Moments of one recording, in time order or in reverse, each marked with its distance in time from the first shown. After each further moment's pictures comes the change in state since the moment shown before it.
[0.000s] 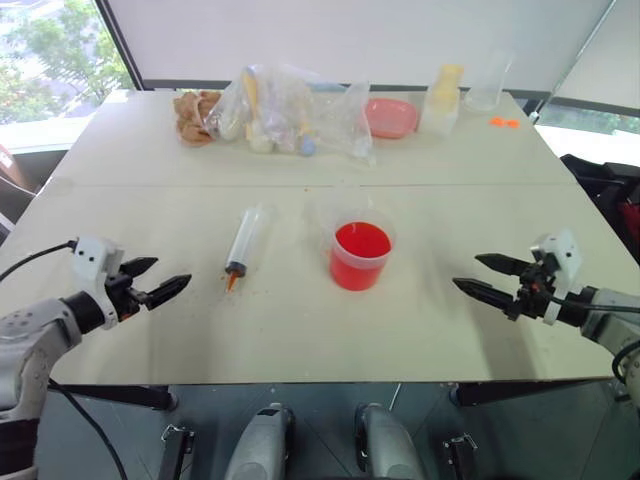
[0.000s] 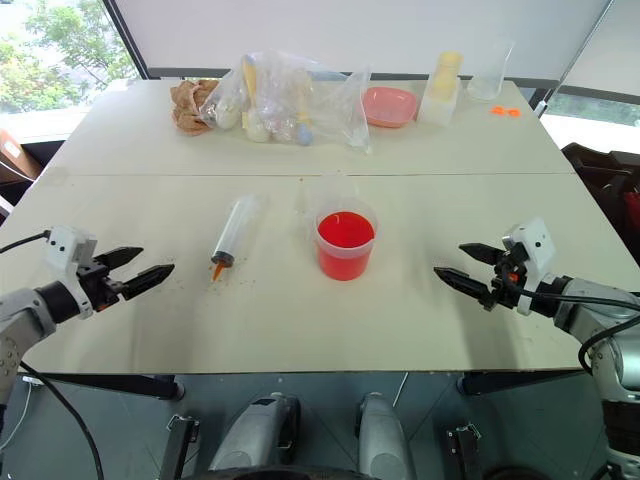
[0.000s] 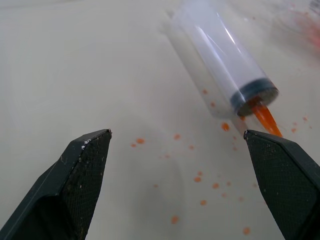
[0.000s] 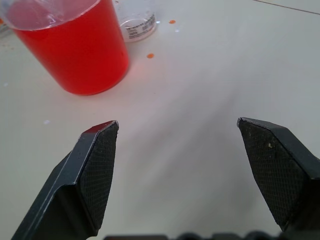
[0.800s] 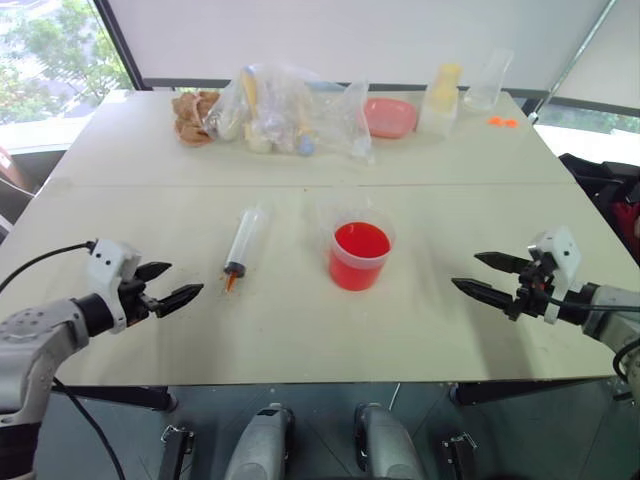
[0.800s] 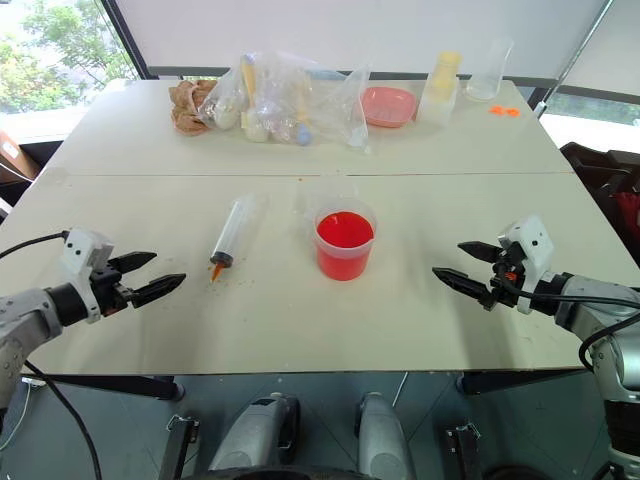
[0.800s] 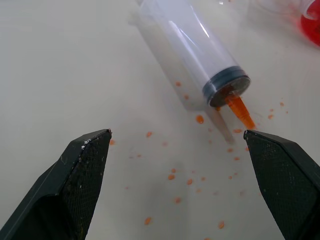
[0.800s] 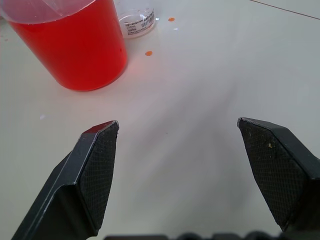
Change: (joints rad) left arm 0.003 0.054 -0.018 -0.065 0.028 0.015 0.001; right arm -0.004 -0.001 0.004 -0.010 -0.041 -0.005 -0.009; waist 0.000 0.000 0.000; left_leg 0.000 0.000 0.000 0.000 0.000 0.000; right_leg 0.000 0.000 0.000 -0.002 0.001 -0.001
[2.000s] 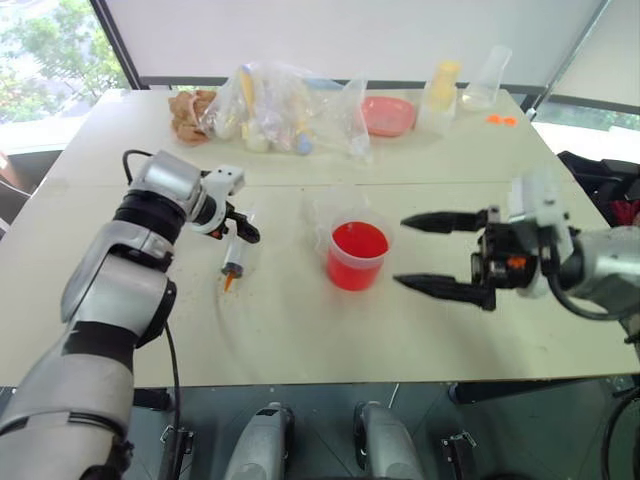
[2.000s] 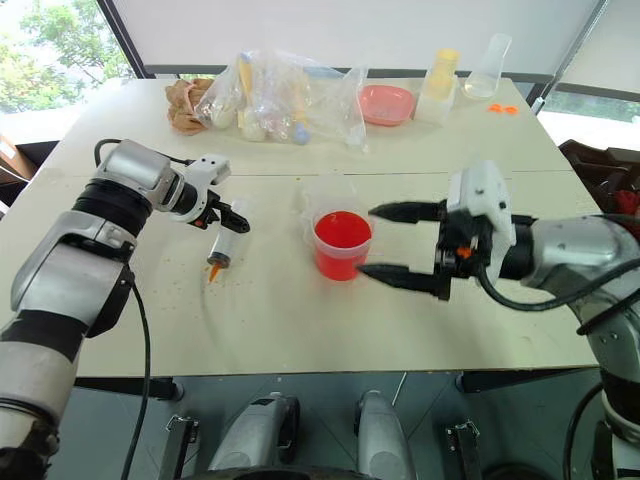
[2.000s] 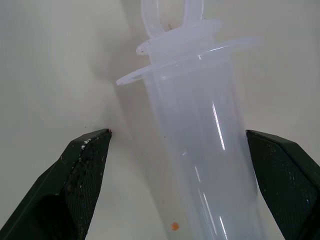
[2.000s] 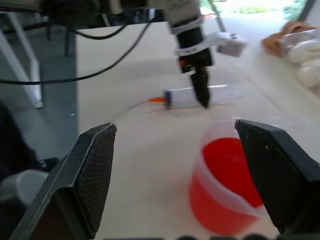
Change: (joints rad) left arm -1.285 -0.312 -0.792 1.138 0.379 0.513 -0.027; right arm -0.280 -0.094 0.082 -0.436 0.376 0.192 0.036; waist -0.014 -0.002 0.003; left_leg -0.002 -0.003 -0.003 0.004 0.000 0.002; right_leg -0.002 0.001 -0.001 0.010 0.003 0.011
